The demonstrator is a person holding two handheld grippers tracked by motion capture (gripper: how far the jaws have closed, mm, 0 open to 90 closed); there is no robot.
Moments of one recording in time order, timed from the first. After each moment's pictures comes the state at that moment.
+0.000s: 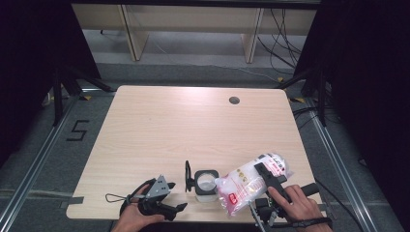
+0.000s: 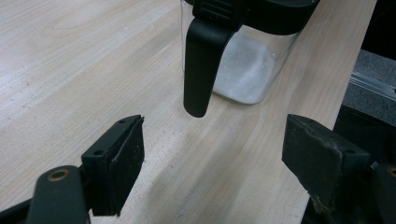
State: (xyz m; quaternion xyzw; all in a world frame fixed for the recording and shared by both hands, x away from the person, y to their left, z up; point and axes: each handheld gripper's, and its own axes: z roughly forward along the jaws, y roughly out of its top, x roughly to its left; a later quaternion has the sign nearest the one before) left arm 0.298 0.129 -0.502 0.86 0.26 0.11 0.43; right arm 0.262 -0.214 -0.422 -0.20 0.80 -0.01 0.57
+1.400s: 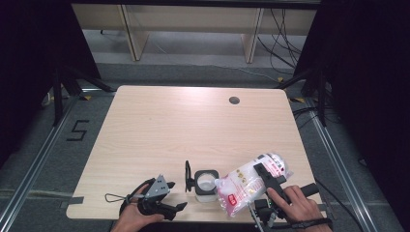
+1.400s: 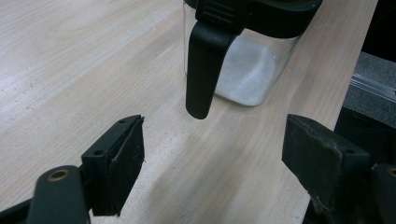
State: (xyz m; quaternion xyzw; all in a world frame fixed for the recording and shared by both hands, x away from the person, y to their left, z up) left arm 0.297 0.128 -0.502 0.85 0.28 0.10 0.44; right arm 0.260 -0.212 -0.421 -0.21 0.79 -0.01 0.58
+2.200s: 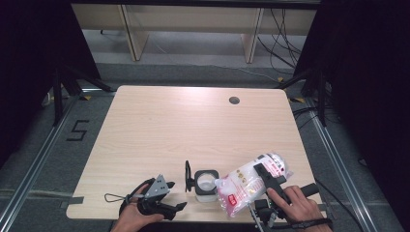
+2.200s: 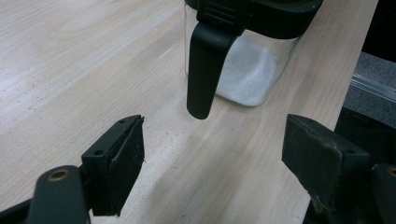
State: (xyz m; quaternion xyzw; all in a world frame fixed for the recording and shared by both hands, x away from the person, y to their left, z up) left arm 0.298 0.129 -0.501 0.85 0.27 0.11 0.44; right arm 0.259 -0.213 -0.422 -0.21 0.79 -0.01 0.57
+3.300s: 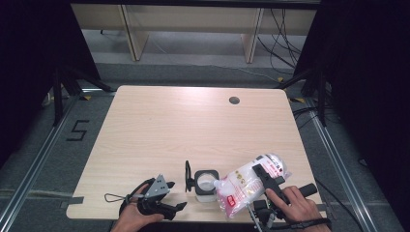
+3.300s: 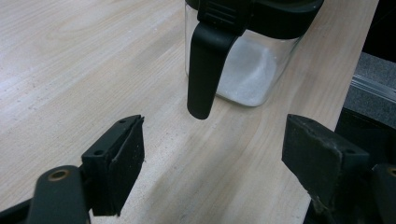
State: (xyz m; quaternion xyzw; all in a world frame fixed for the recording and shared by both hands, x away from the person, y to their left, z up) left arm 0.296 0.128 -0.502 0.84 0.28 0.10 0.45; right arm 0.259 -0.210 -0.422 -0.22 0.80 -0.03 0.57
